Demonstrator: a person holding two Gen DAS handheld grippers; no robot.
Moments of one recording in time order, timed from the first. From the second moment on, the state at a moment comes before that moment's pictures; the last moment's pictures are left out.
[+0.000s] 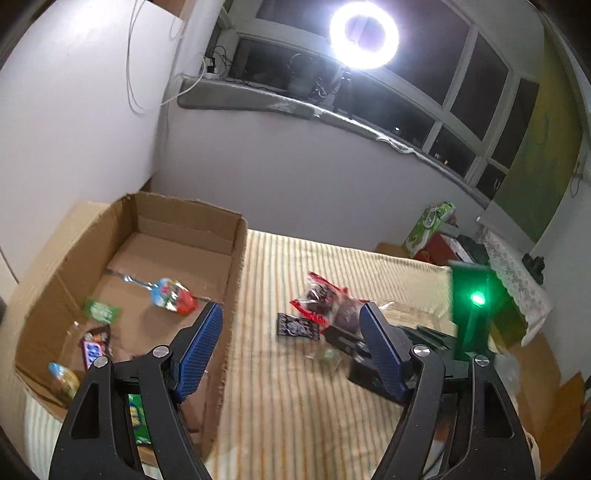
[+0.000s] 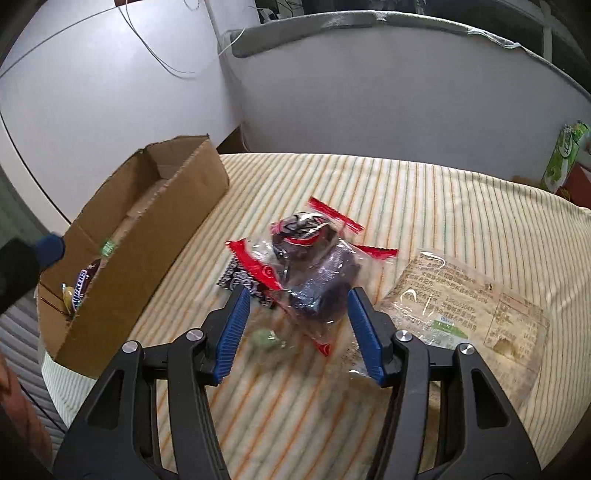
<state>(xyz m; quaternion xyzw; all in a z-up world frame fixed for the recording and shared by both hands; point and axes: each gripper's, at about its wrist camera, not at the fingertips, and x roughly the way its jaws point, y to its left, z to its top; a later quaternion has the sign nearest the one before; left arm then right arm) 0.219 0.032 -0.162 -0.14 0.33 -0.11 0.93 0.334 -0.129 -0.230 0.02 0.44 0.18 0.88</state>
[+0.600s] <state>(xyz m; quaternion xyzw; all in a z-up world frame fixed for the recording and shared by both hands) 0.218 -0.002 -0.198 -0.10 0.37 -0.13 0.91 0.374 -0.118 -0.240 -0.04 0.49 0.18 0.85</state>
